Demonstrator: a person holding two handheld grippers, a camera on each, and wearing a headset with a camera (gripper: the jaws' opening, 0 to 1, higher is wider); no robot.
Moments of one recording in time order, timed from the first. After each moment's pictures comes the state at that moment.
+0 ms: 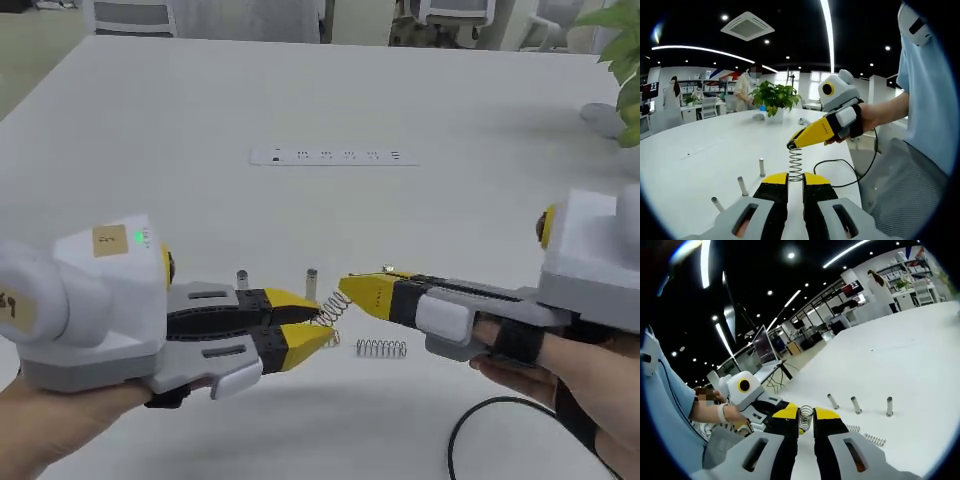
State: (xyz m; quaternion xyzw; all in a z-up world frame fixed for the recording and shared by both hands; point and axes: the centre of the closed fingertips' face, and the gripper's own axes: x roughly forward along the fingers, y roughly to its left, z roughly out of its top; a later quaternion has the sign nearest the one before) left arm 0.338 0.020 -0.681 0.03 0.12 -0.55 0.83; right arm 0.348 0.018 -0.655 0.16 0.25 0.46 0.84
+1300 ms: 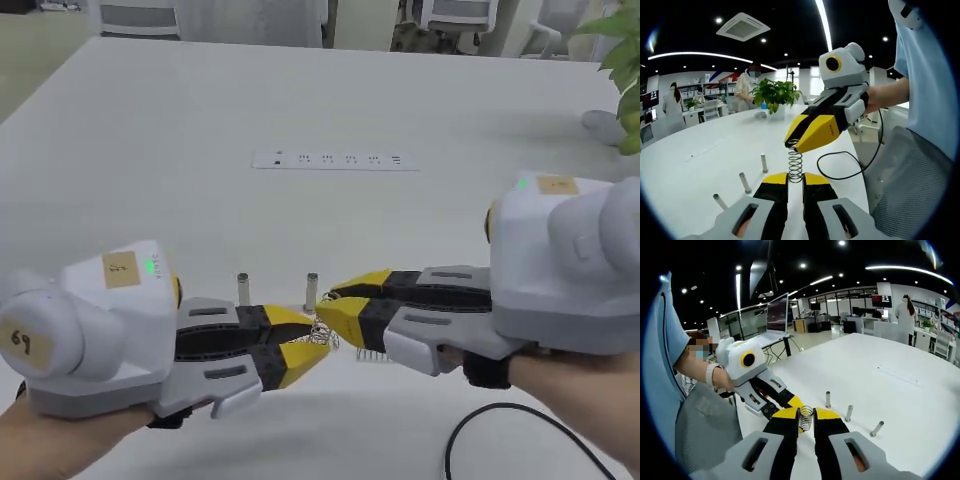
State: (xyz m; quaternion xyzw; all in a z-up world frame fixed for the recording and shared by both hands) left arm 0.334 0.023 -0.694 0.07 0.11 -0.54 0.83; right arm 0.335 0.031 -0.662 -0.05 0.22 0.49 0.84
